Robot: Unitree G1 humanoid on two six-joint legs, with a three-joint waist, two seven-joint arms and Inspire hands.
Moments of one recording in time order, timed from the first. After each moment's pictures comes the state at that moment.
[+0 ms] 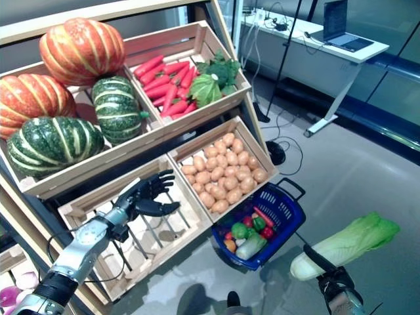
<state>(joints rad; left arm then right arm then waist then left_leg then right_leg) -0.16 0.52 -0.27 0.26 -0.44 -0.02 -0.24 -0.09 -0.52 -0.23 1.09 0.92 0.02 0.09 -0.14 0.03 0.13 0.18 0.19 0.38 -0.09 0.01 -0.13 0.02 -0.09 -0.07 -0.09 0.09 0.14</state>
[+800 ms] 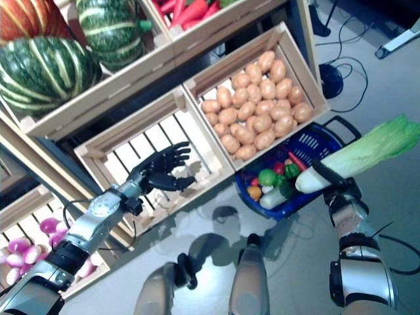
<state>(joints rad) -0.44 0.54 -0.41 0.27 -0.60 -0.04 -0.16 -0.64 -0.71 -0.11 1.14 0.95 0.04 0.06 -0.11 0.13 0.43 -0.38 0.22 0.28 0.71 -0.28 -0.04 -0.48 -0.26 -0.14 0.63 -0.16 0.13</state>
